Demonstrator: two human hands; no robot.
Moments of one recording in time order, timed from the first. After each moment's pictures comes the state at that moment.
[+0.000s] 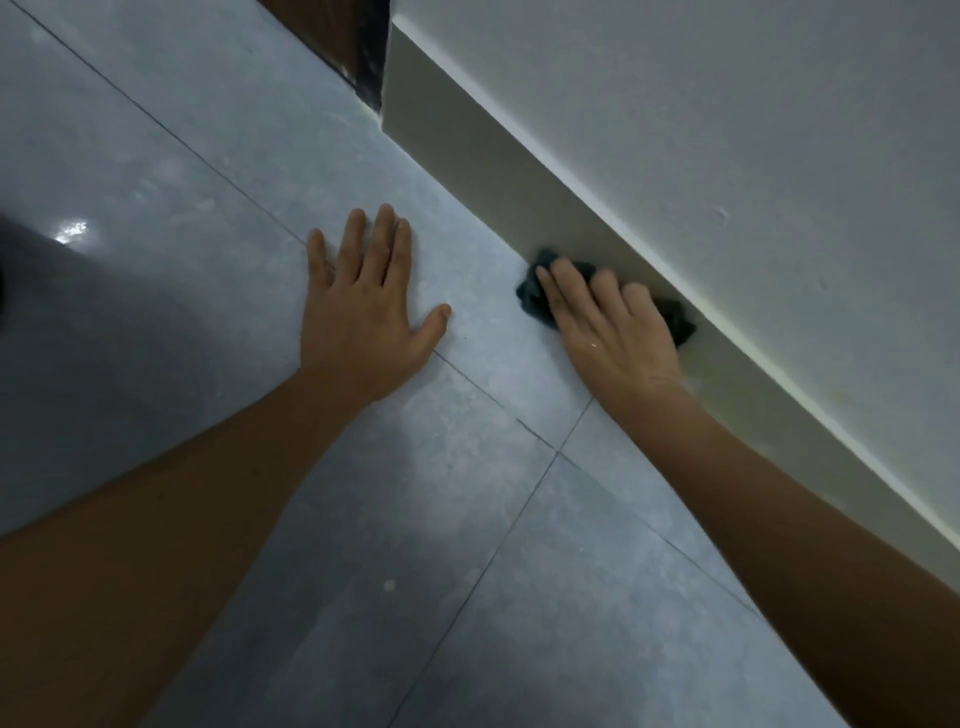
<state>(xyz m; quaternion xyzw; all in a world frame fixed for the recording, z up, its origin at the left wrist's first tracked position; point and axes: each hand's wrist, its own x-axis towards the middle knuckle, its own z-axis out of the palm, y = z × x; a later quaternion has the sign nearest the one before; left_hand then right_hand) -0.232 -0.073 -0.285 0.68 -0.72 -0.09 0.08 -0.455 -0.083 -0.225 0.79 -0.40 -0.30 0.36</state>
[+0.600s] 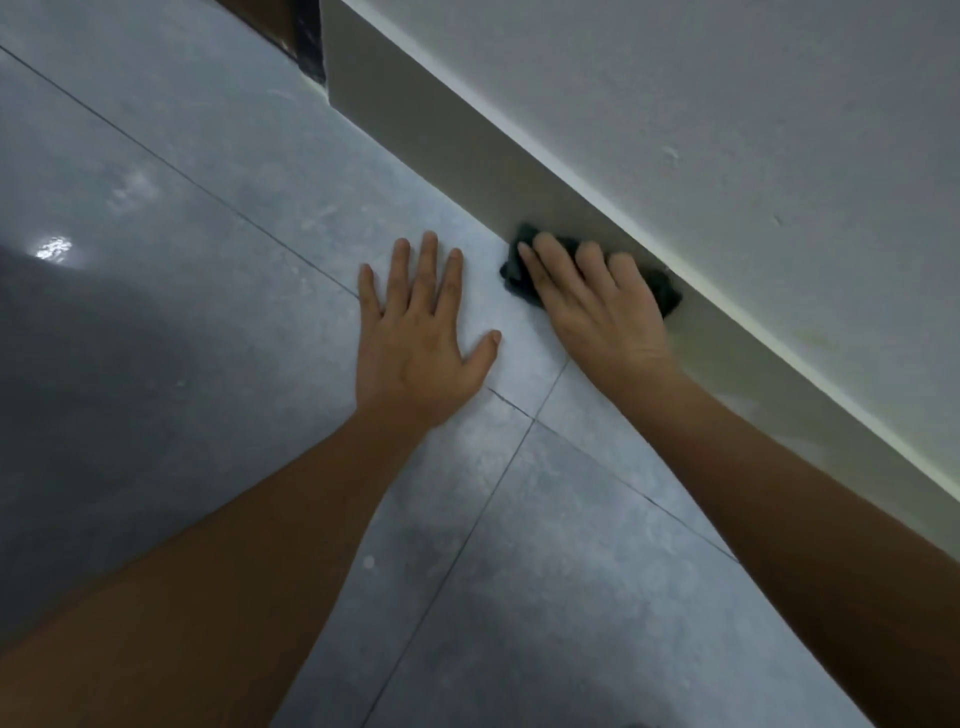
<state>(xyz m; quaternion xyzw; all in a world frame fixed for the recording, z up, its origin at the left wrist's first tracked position) -0.298 -0.036 -0.286 0.65 -0.75 -0.11 0.08 -0.472 -0.062 -0.226 0.78 -0.42 -0.29 0.37</state>
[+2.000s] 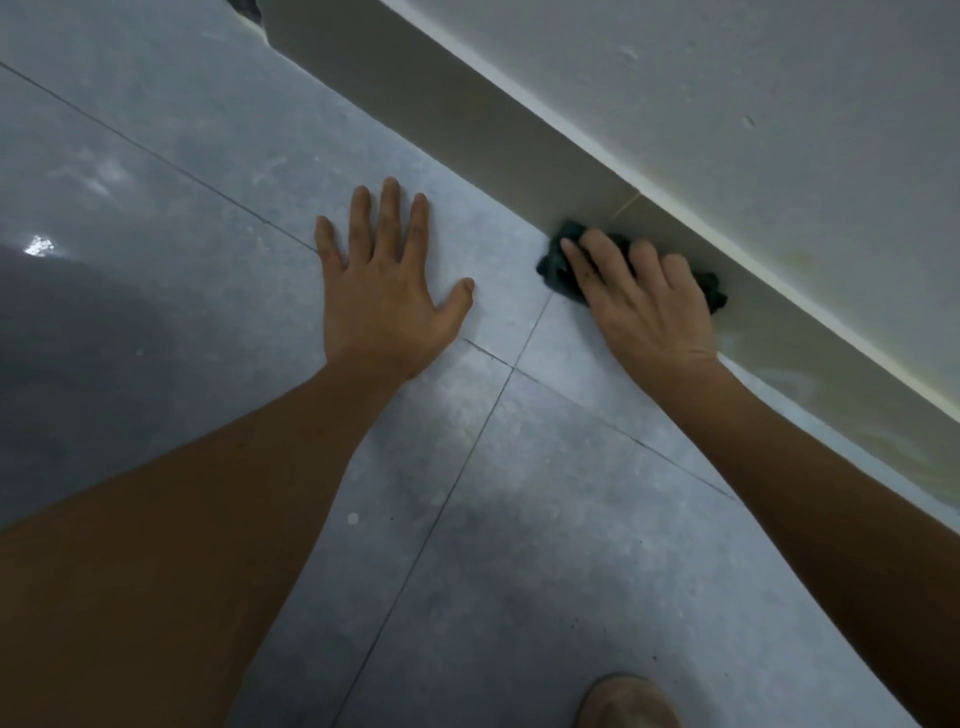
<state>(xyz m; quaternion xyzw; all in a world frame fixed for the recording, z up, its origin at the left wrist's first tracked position) -0.300 -0.039 -0.284 0.64 -0.76 -0.10 0.05 -0.533 -0.015 -0.243 0.77 -0.48 -0.24 0.36</state>
